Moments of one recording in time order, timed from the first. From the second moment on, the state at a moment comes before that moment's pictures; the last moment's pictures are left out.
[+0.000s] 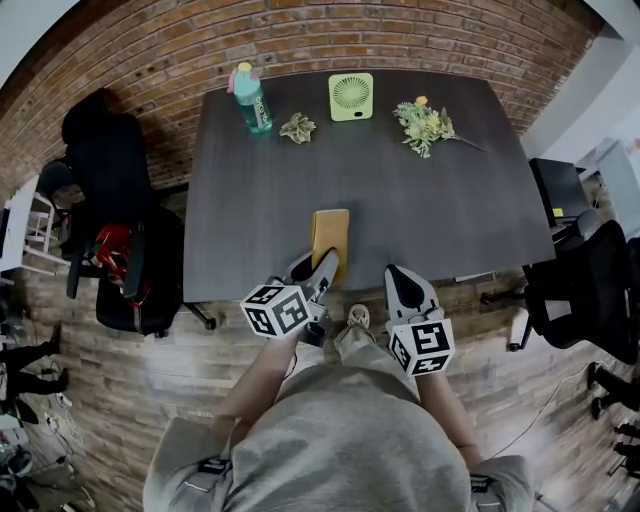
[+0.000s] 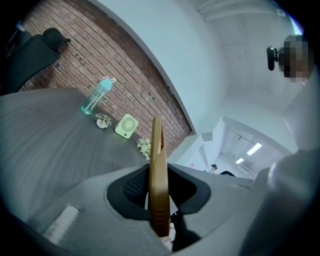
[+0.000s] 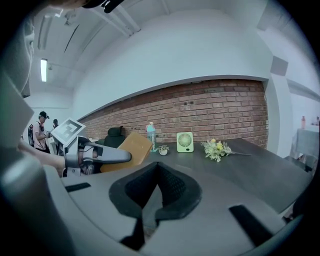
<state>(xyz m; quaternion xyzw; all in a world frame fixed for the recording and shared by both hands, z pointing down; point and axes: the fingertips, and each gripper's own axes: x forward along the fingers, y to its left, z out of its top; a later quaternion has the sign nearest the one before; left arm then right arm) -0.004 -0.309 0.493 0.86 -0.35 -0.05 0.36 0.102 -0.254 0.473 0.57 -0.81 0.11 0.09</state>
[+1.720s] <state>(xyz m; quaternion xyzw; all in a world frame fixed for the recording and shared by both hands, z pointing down) 0.080 -0.420 0.631 0.78 -0.41 0.08 0.47 0.162 -0.352 0.509 0.53 -0.82 0.15 0.12</state>
